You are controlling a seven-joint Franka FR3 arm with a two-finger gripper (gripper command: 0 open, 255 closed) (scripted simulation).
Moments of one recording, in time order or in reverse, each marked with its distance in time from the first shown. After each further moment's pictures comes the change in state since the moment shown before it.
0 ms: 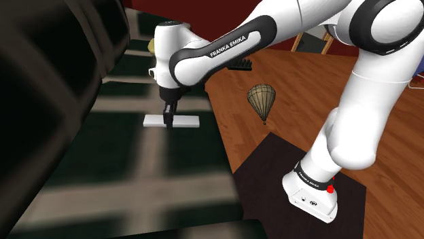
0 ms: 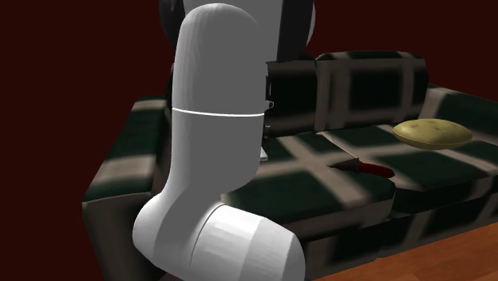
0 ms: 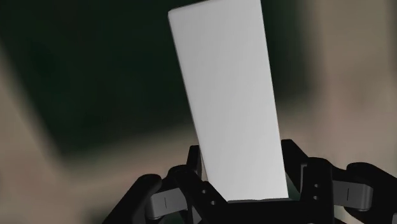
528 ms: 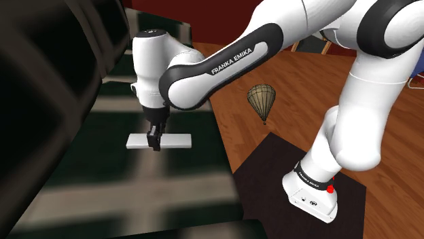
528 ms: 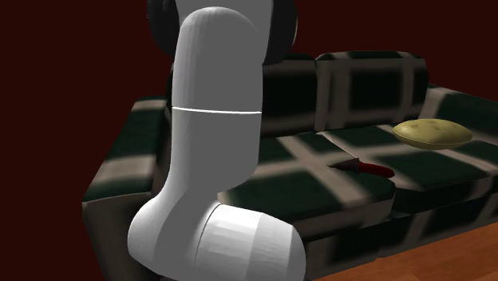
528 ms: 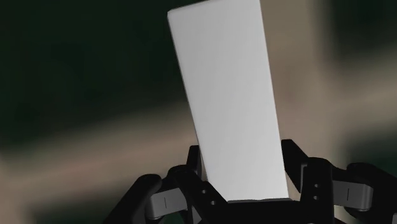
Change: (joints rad) arm 0.120 0.030 0.067 0.025 -0.029 0.004 0.200
